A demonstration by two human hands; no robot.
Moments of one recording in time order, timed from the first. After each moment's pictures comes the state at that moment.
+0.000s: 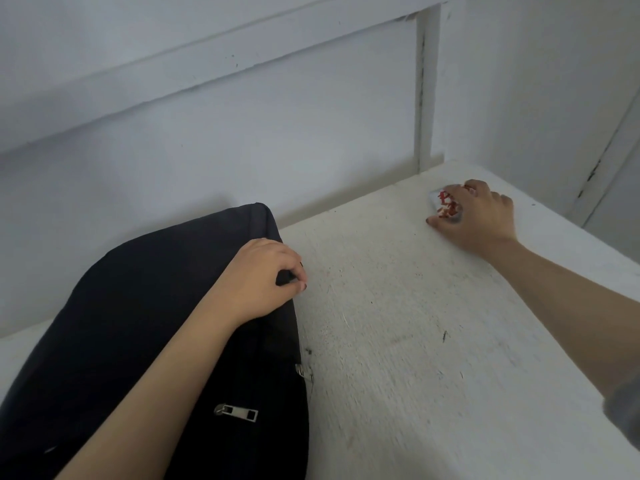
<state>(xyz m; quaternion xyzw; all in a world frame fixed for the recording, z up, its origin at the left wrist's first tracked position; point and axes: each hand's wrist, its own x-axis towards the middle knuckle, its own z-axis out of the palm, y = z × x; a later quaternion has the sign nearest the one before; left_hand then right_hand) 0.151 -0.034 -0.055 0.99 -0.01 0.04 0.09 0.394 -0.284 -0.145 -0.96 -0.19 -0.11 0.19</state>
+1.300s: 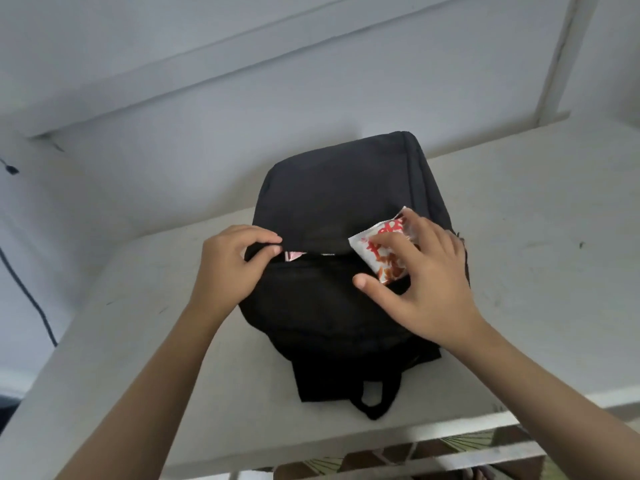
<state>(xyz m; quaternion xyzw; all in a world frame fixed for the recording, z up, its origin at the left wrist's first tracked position) -0.131 0.050 -0.045 0.91 0.19 0.32 0.16 0.000 -0.160 -0.097 -0.83 -0.40 -0.11 0.36</state>
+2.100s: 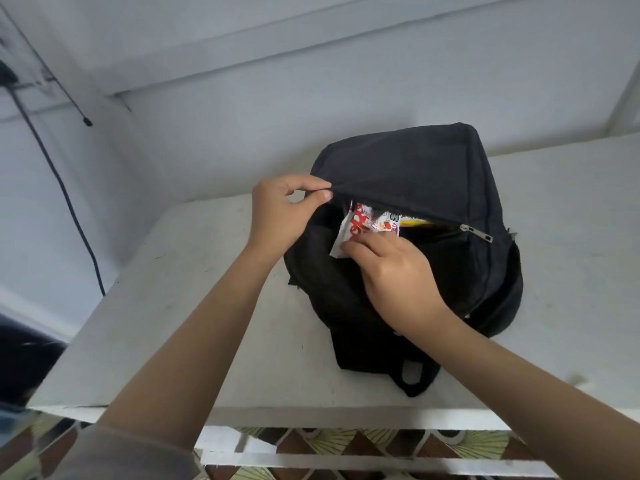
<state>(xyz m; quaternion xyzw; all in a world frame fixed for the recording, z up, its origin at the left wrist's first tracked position) -0.129 0.048 -0.023 0.84 0.26 0.38 0.30 -0.053 -0.095 -0.094 -0.73 -0.58 -0.20 0.30</state>
